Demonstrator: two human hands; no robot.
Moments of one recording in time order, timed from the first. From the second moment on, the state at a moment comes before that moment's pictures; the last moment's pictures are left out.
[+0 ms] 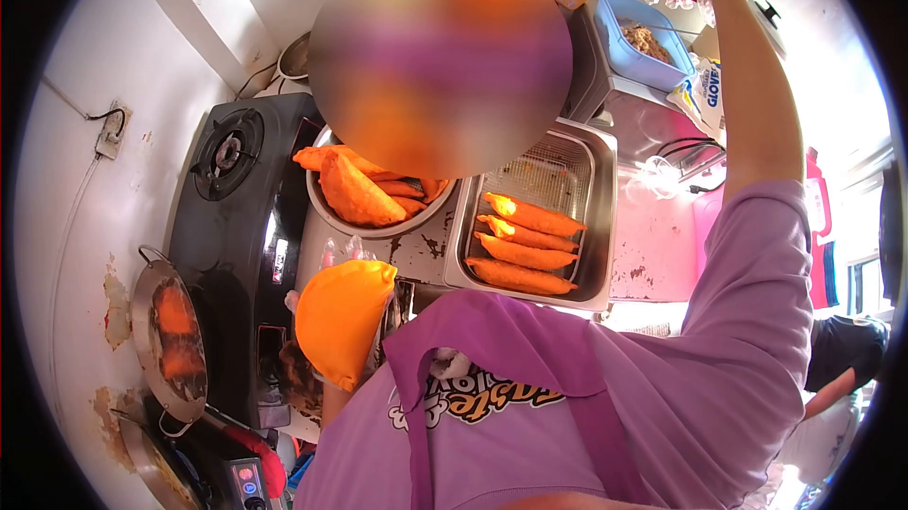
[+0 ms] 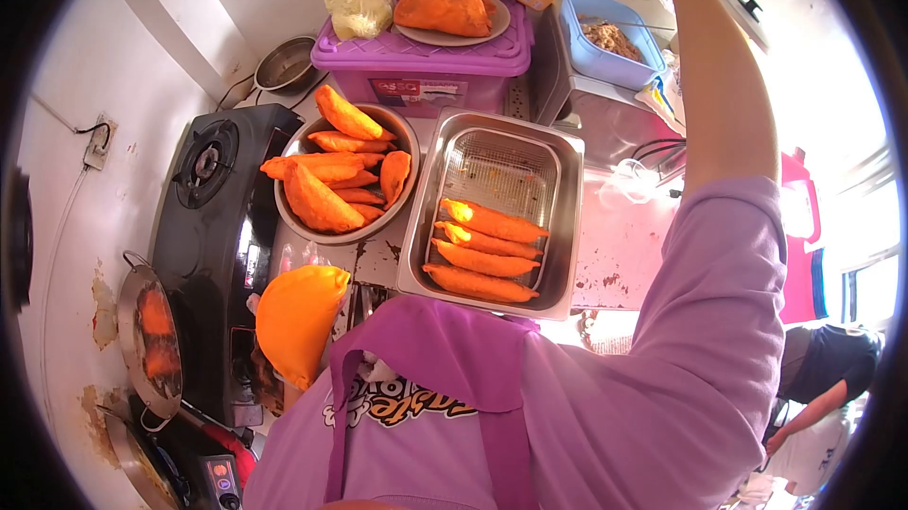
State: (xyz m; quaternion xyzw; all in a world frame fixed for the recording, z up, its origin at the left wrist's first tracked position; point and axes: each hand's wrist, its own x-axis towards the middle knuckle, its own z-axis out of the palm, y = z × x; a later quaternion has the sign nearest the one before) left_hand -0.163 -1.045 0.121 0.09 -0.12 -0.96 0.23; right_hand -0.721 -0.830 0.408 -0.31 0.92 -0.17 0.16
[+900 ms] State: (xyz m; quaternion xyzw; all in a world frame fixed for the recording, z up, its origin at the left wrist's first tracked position) left_hand -0.090 -0.987 0.128 0.08 -0.04 -0.89 0.44; right_hand -0.500 -0.838 0.338 -0.58 0.73 -0.34 0.13
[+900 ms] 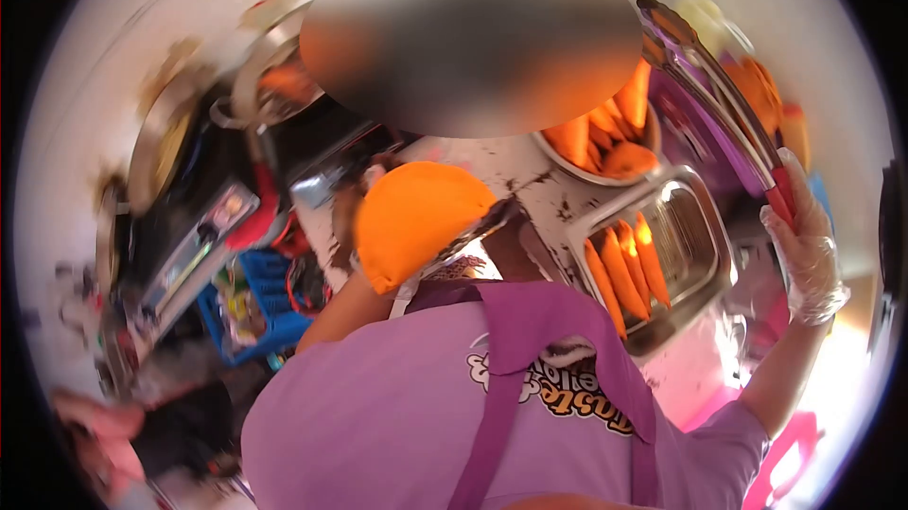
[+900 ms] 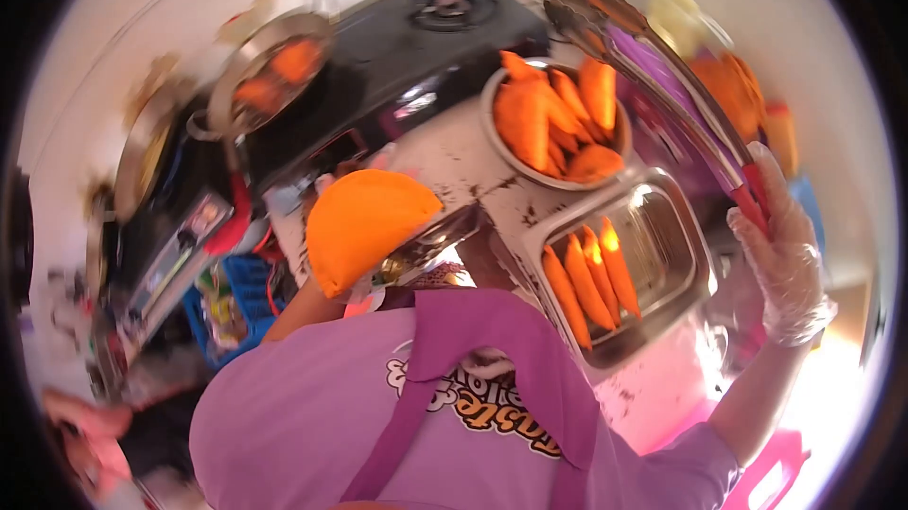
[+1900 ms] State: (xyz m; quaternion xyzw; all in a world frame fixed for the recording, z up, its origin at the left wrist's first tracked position) left_hand 0.159 -0.970 0.132 0.12 -0.14 -0.75 0.64; right_hand -0.103 -1.141 0.251 -0.73 0.68 0.07 -0.05
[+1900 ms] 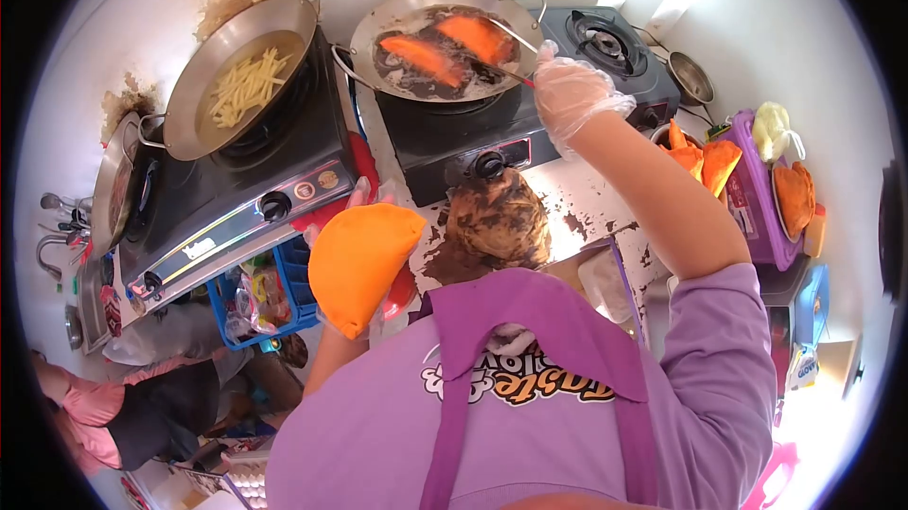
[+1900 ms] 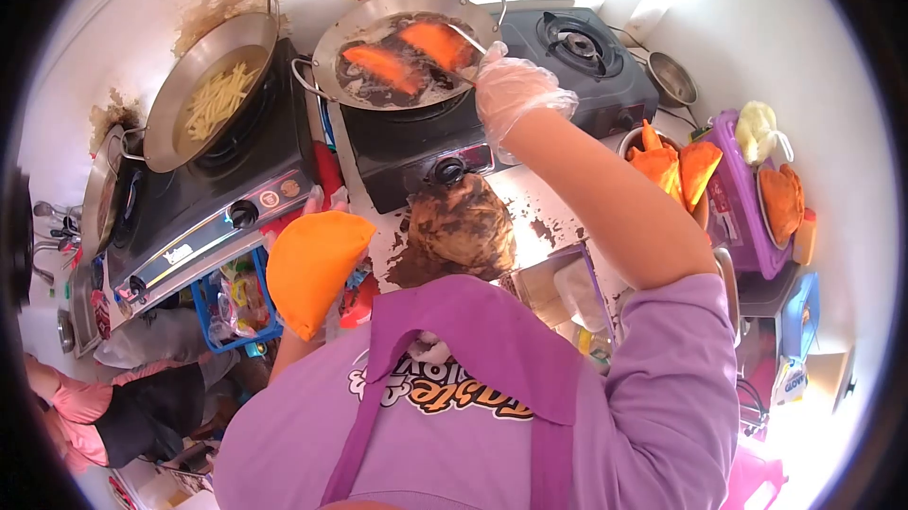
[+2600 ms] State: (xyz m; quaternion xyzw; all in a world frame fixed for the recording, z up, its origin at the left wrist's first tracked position) left_hand 0.164 -0.980 0.126 0.09 -0.05 -0.74 0.66; right_hand -0.177 -1.212 0.299 -0.81 0.56 0.09 0.15
